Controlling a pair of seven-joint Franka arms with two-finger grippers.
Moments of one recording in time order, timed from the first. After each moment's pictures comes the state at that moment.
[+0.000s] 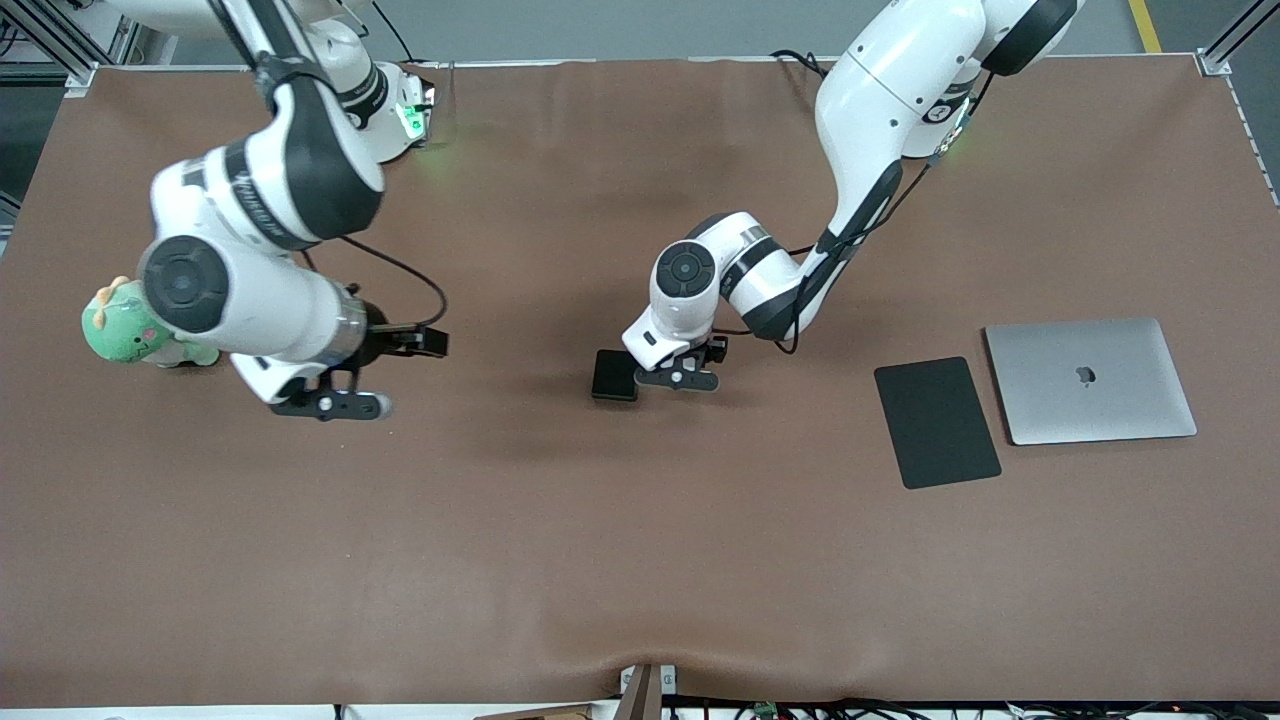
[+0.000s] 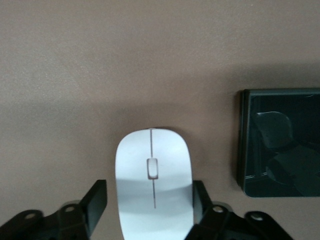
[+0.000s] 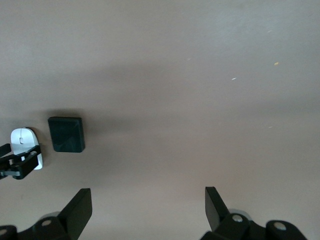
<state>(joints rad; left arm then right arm) -0.51 0.75 -0.31 -1.65 0.26 2.33 -0.79 0.35 0.36 0.02 -1.51 0.15 1.70 0.41</state>
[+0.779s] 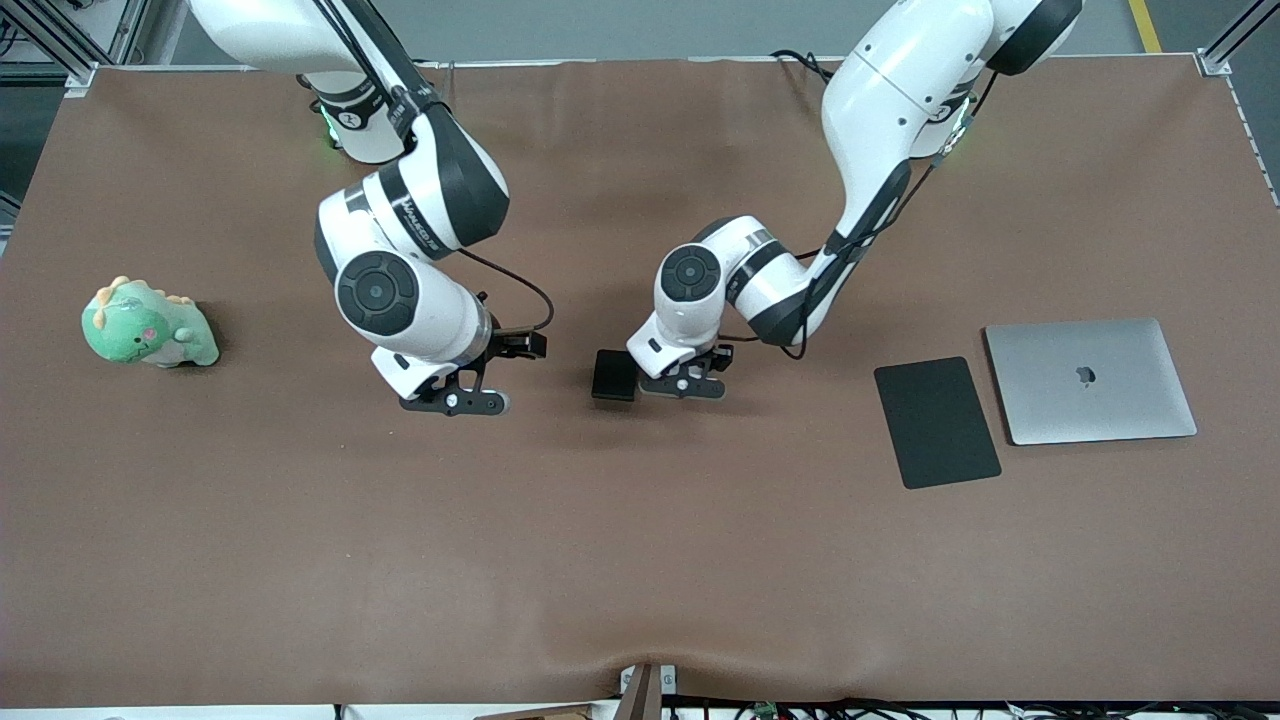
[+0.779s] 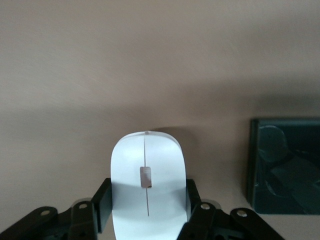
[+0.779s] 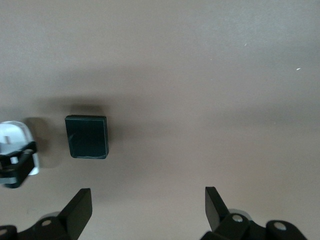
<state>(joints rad) -0.48 0.72 -0.30 -1.62 0.28 2.27 -0.79 0.48 0.47 0.02 -1.51 0.15 1.82 0.52</state>
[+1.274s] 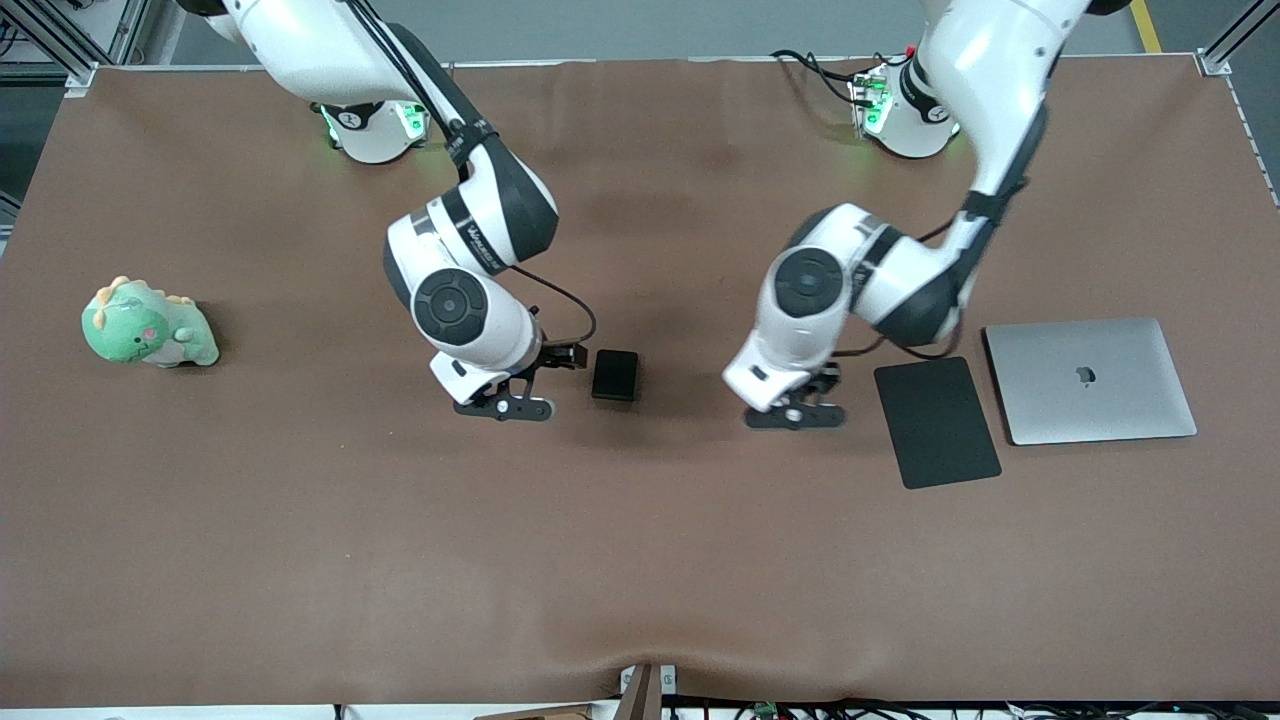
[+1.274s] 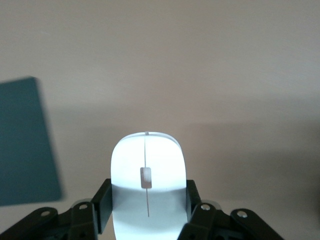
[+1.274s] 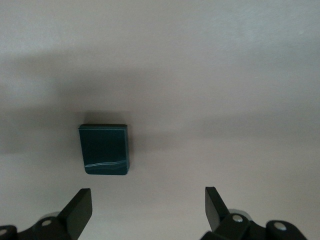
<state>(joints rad) -0.24 0.51 -0.30 -1.68 0.29 2.12 -0.62 0.55 0.57 0.02 -1.51 0.17 1.96 0.58</state>
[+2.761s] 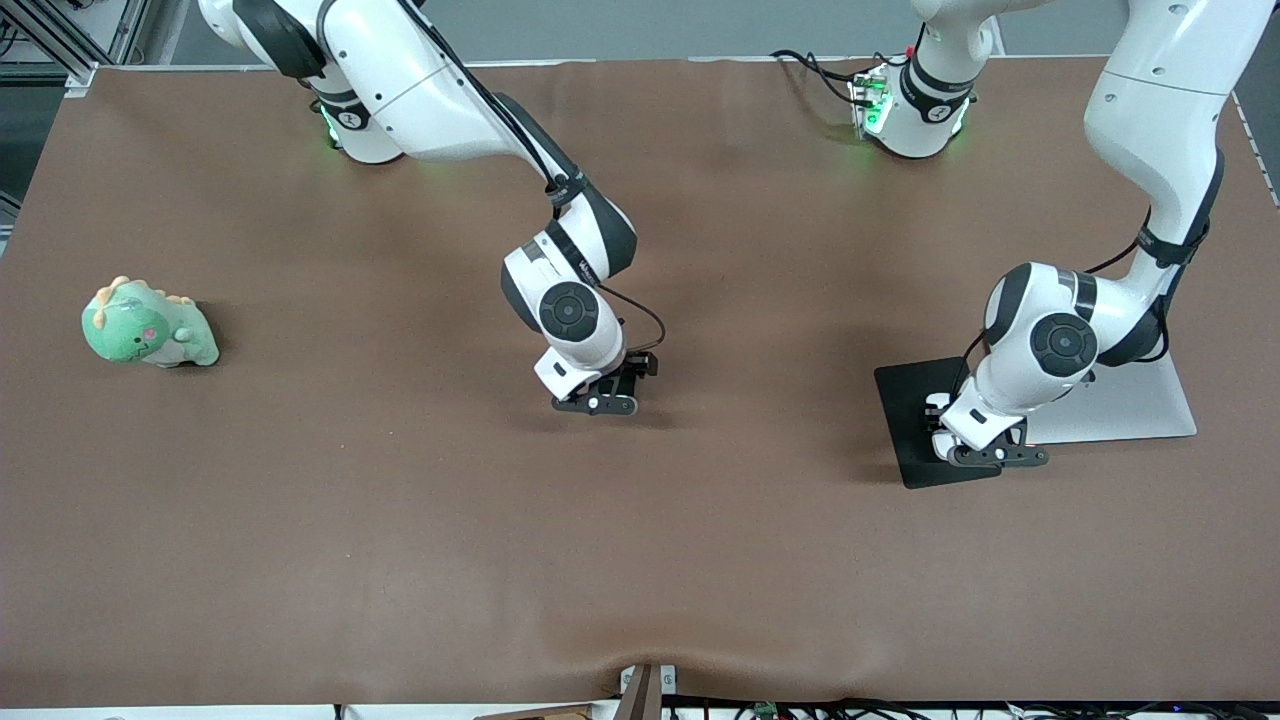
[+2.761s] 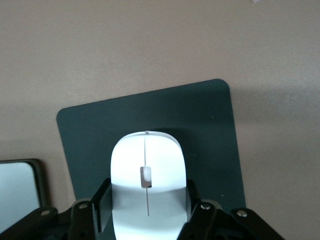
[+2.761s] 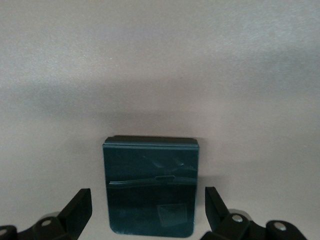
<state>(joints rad) 0.20 0.55 -0.30 -1.98 0.36 2.53 -0.30 0.69 0.80 0.02 -1.51 0.18 2.28 0.68</state>
